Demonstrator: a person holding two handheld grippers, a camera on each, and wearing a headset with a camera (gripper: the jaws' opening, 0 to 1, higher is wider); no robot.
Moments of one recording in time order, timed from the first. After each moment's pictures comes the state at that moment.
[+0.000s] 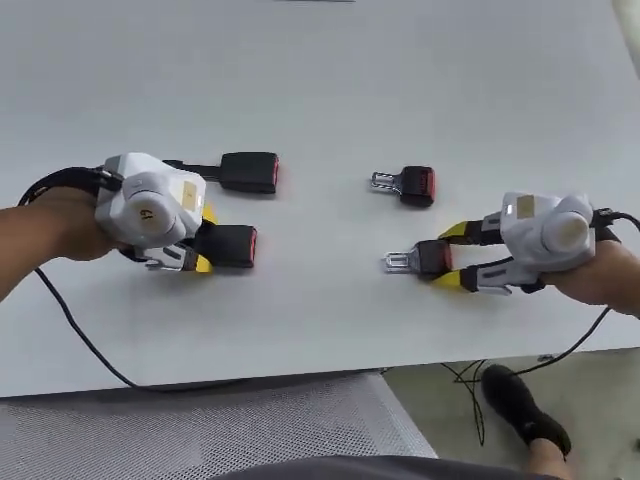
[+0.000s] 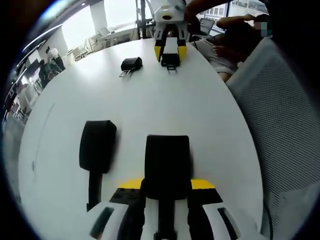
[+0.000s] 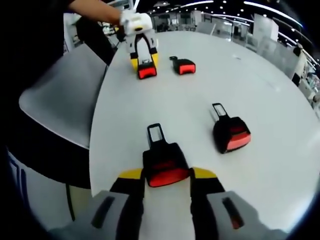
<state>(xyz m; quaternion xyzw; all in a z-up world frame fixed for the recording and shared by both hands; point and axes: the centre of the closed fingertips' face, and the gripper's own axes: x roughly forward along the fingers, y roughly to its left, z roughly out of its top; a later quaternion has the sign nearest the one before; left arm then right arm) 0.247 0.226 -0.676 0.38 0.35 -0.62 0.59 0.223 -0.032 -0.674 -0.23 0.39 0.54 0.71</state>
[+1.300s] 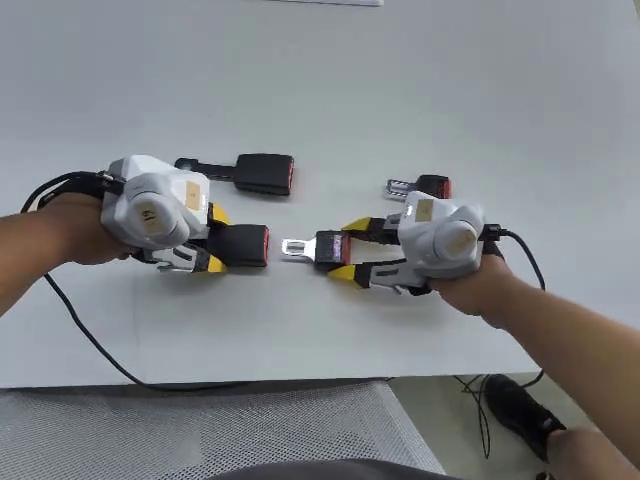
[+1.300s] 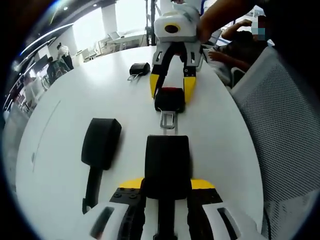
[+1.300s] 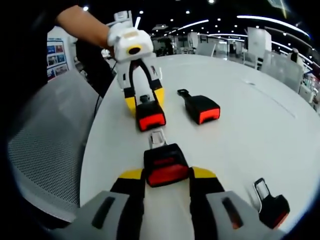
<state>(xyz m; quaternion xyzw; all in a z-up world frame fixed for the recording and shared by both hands) 0.246 0.227 -0.673 0.33 0.34 -0.62 0.63 0.242 0.110 -0.672 -0.14 0.31 0.57 0.75</state>
